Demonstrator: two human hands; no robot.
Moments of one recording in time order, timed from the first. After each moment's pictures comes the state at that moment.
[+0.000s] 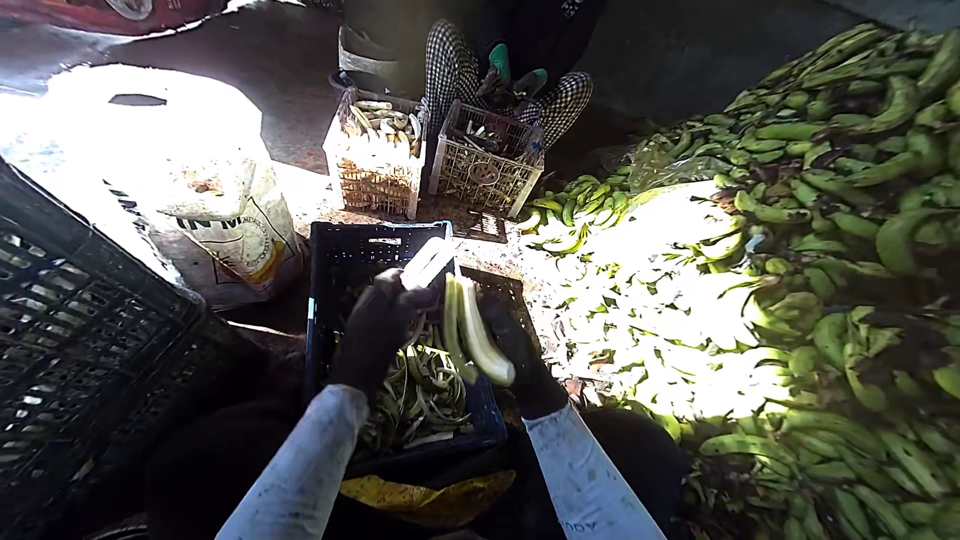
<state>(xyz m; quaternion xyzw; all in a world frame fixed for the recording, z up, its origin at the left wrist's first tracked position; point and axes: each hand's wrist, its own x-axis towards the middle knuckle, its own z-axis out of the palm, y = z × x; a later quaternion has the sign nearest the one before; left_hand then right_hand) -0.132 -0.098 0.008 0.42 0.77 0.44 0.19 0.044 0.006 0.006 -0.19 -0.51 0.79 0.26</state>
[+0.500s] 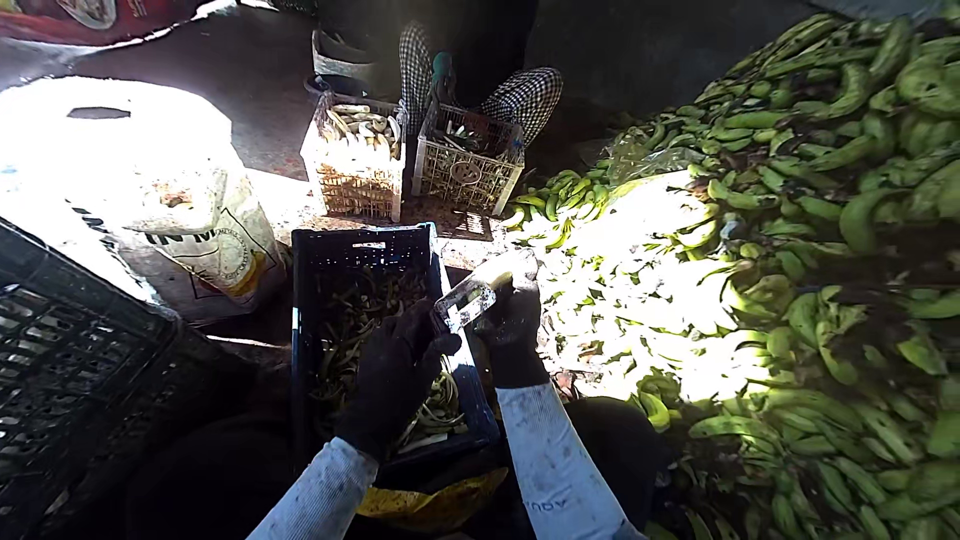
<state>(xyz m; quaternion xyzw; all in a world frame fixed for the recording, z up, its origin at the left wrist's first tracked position) -0.077 -0.116 -0.004 0.52 0.71 0.46 0.09 0.025 0.023 0.025 -0.27 -0.36 0.69 0.56</state>
